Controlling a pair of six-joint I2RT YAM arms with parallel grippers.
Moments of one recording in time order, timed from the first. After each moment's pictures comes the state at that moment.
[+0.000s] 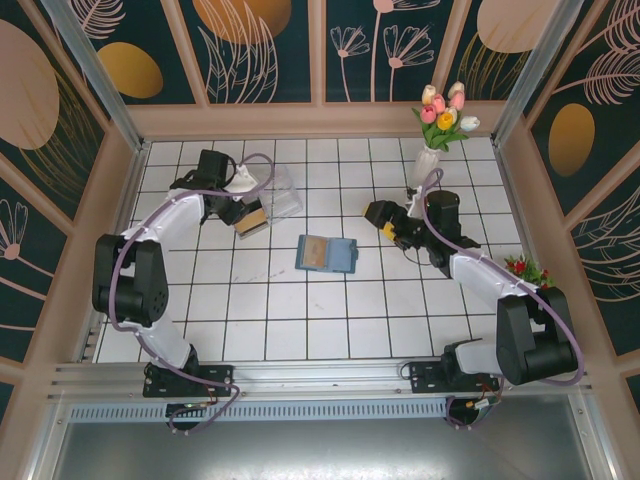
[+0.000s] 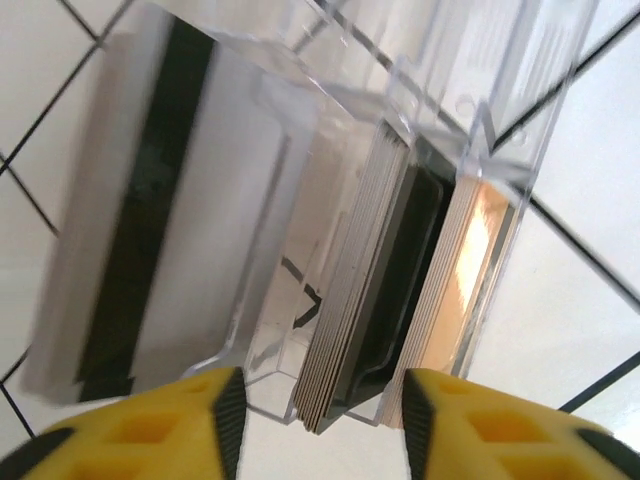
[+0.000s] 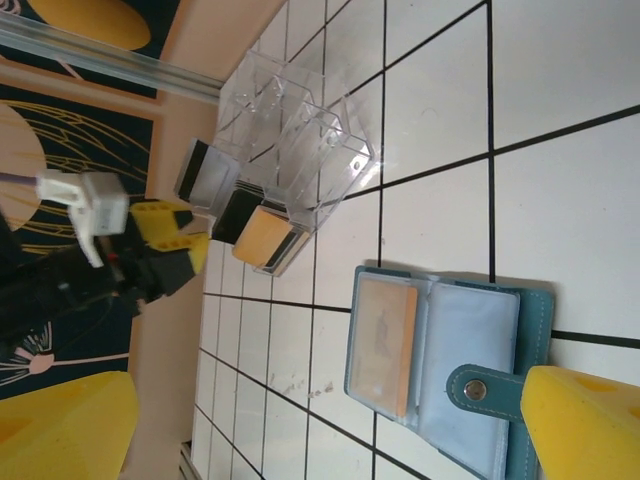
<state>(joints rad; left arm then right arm) -0.19 1.71 1.26 -0.55 0.04 0.55 0.25 1.32 0.66 0.13 -0.65 0.83</state>
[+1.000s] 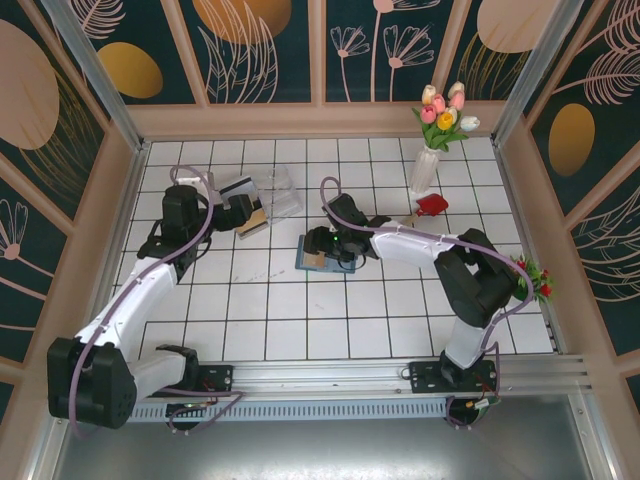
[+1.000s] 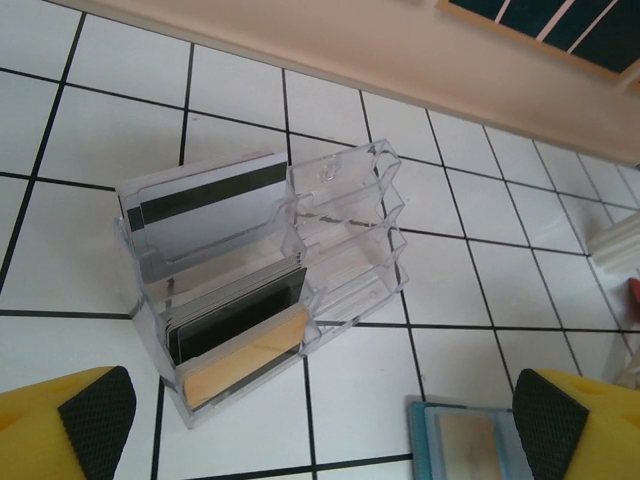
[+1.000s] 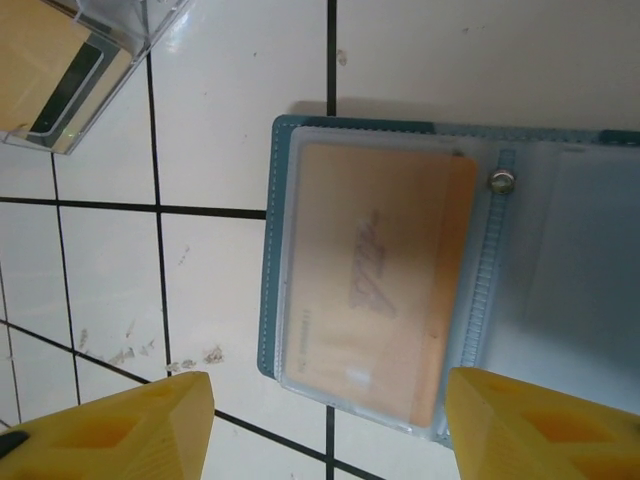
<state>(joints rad) -0.19 1.15 0.78 -0.13 0.15 -0.43 0.74 1.77 1.10 -0.28 -0.20 0.82</state>
